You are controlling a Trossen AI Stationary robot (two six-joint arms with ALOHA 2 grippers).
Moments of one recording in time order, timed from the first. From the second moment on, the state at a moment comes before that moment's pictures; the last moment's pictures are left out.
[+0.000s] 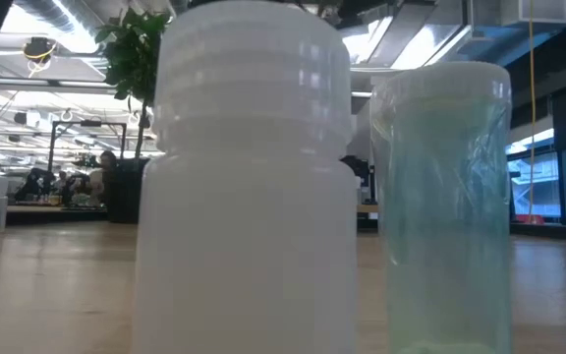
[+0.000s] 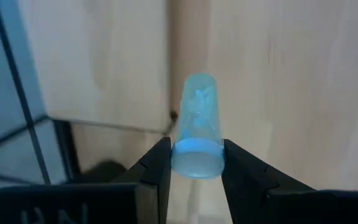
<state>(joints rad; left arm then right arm) 0.18 1.80 1.75 -1.46 -0.26 0.14 0.26 1.48 1.43 -0.75 0.37 0.12</state>
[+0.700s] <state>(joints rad) 0.01 2.09 1.71 -1.44 -0.18 0.13 0.27 1.45 1.43 -0.86 0.37 0.18</state>
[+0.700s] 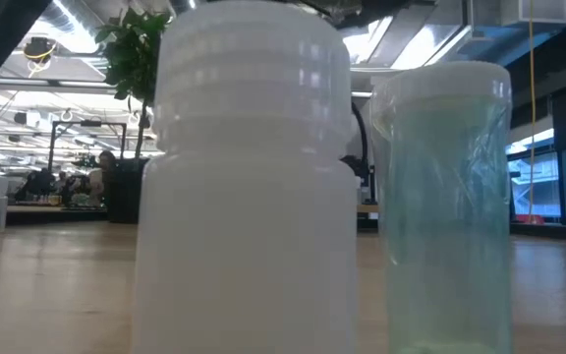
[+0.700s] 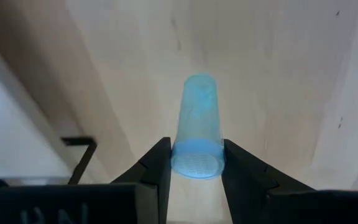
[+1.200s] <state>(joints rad) -0.01 2.13 1.71 -1.37 -0.18 0.14 0.27 1.46 1.43 -0.86 0.37 0.18</state>
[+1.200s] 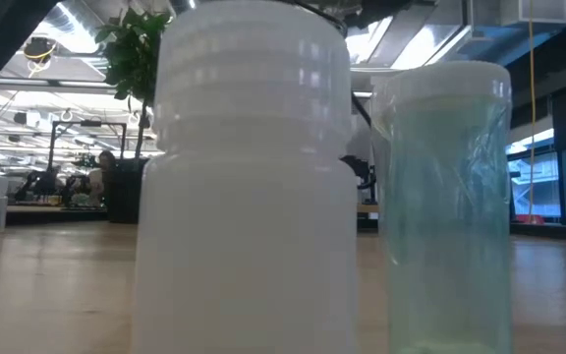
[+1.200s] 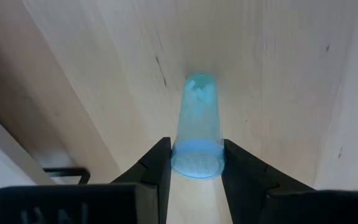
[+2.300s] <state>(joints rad) 0.30 2.13 2.07 -1.56 -0.28 0.38 0.27 1.46 1.43 -0.86 0.36 0.18</state>
